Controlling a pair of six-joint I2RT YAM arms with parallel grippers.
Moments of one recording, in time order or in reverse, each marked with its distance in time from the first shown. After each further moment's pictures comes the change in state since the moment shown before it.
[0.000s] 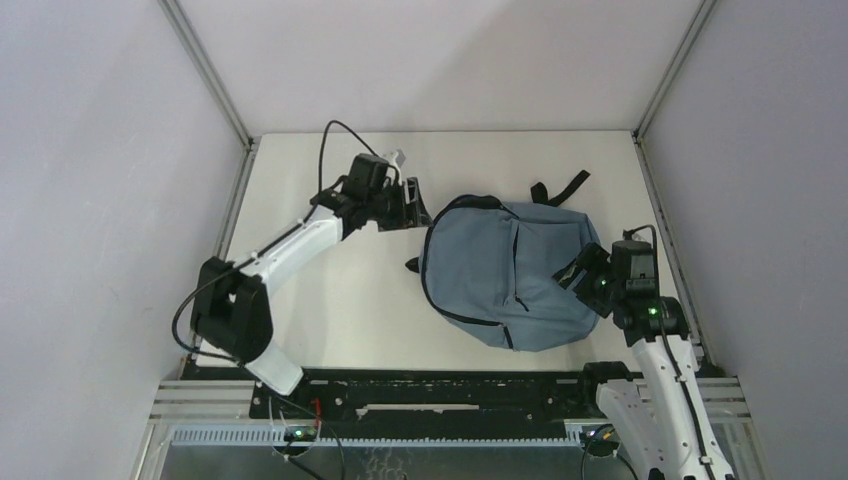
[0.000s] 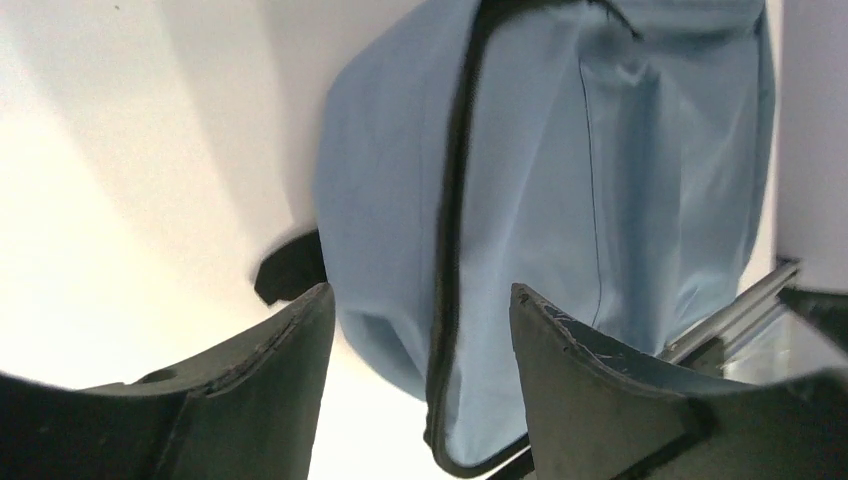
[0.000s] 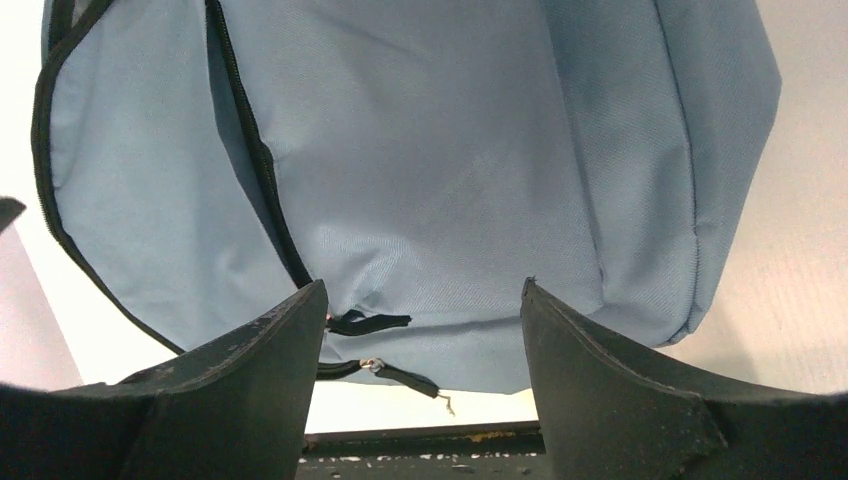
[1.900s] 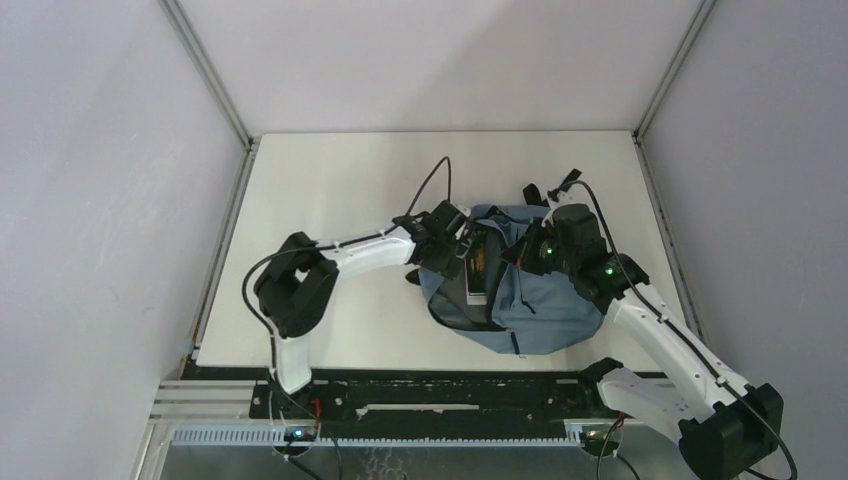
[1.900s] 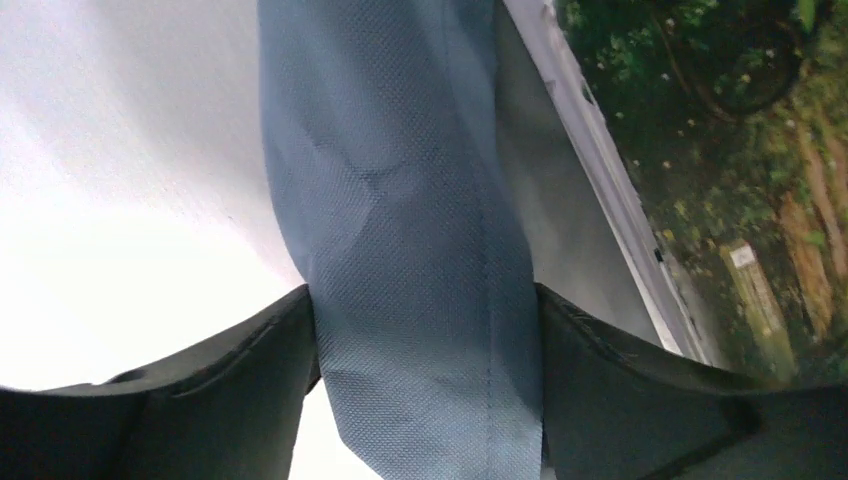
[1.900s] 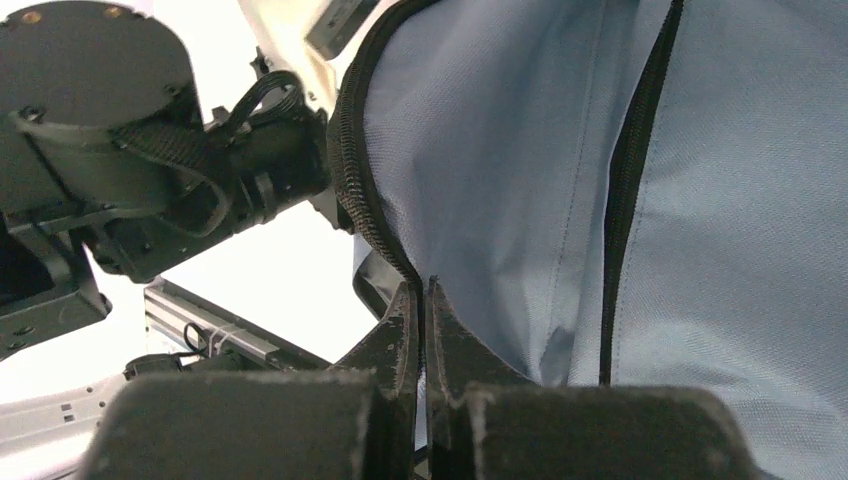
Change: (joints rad) left arm -0.348 0.255 0.038 -0.093 -0.451 0.273; right arm 0.409 0.293 0.138 0.353 -0.063 0.030
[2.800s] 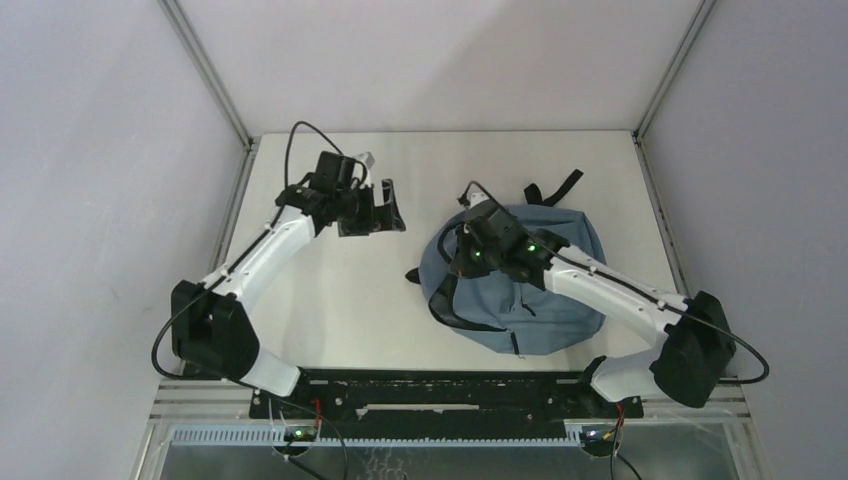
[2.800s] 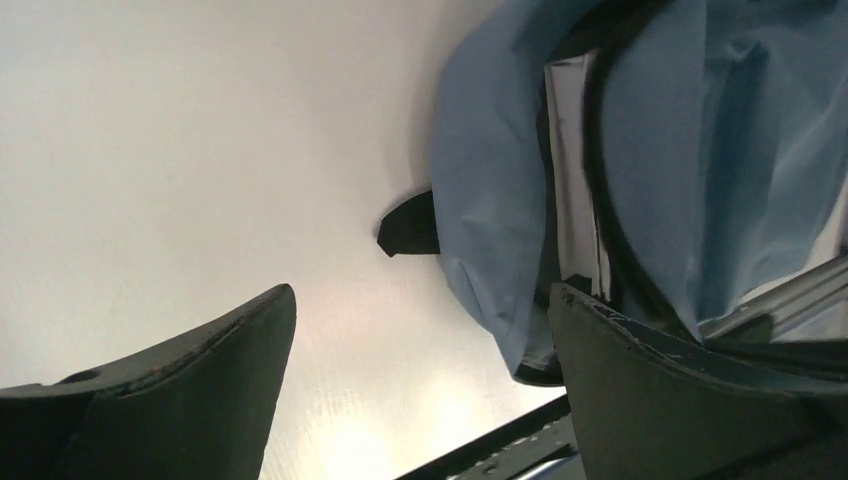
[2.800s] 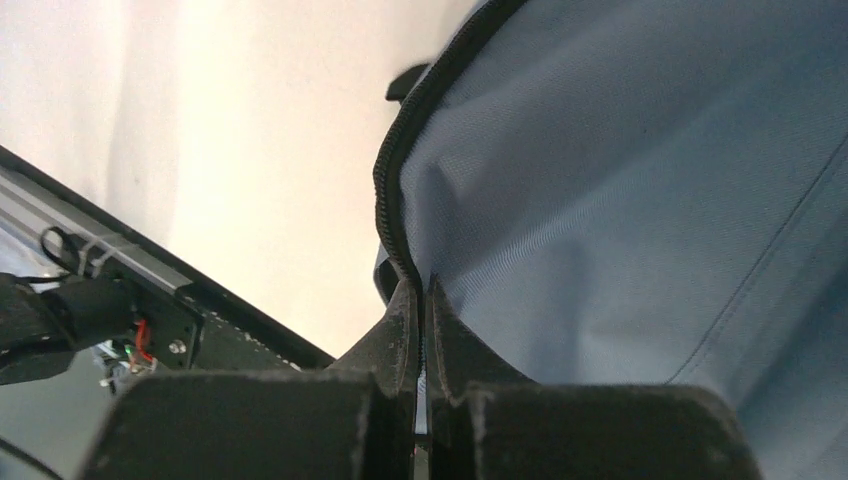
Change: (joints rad) left arm 0.469 -0.391 -0.053 -0.165 0.425 -0.169; right arm 0.353 0.364 0.254 -0.038 0.167 -0.138
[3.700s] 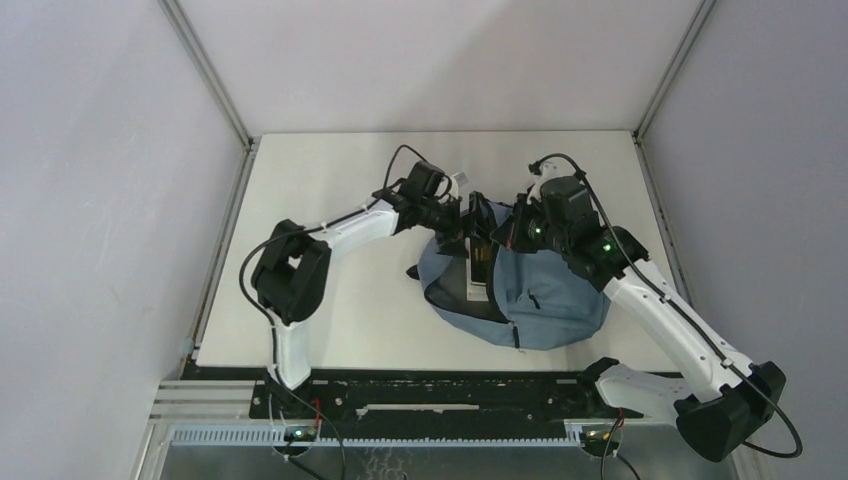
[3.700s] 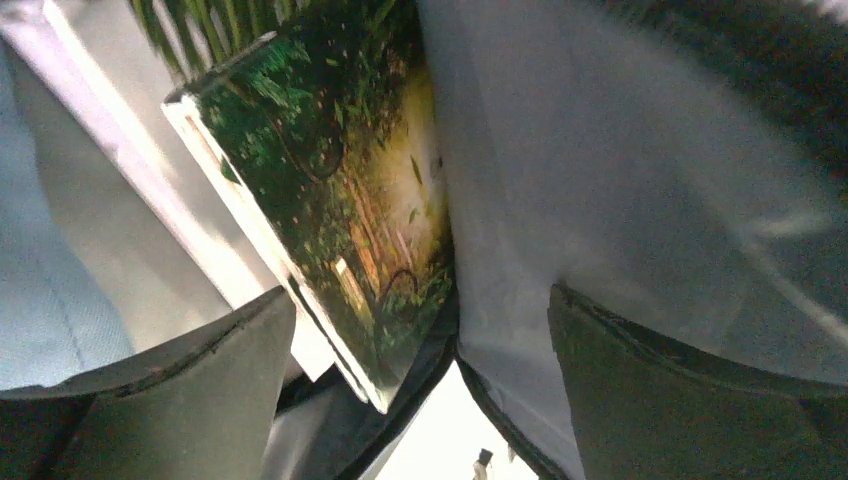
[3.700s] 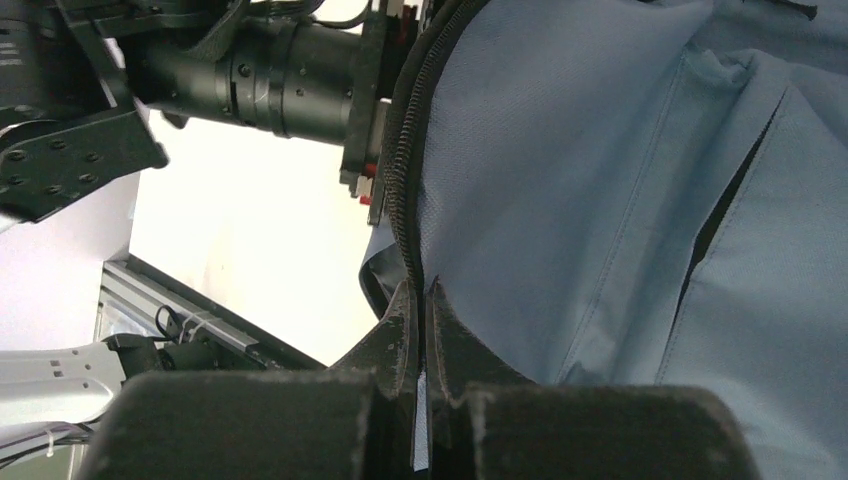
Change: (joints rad) left arm -0.276 0.453 0.175 0.404 0.457 -0.369; right arm -0.259 -0.243 0.026 -0.081 -0.100 -0.006
